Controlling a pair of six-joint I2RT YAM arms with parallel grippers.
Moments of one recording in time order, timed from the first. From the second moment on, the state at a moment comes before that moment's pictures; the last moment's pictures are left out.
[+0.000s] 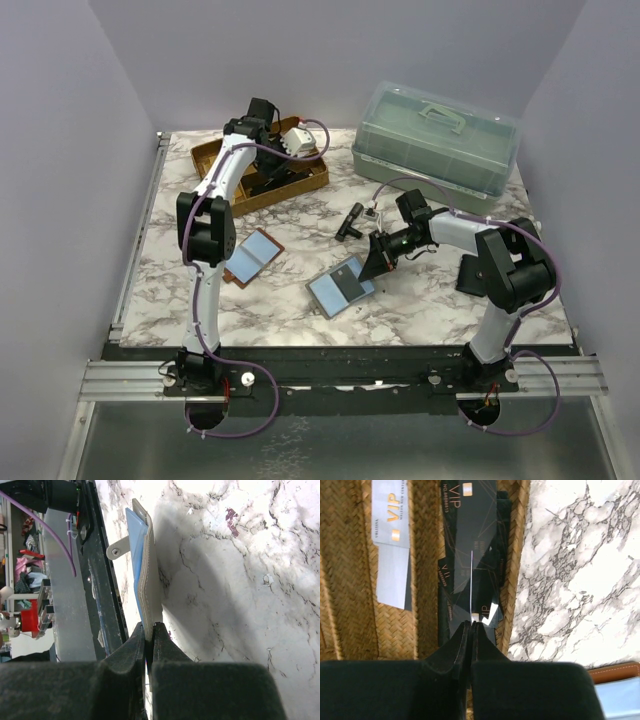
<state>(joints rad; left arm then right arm) -0.22 2.34 2.26 -0.99 0.34 0.83 0.36 1.81 1.01 -0.47 -1.10 -0.24</state>
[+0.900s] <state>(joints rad) -0.23 2.01 1.89 -0.54 0.19 0.31 0.36 1.81 1.01 -0.47 -1.08 -0.24</state>
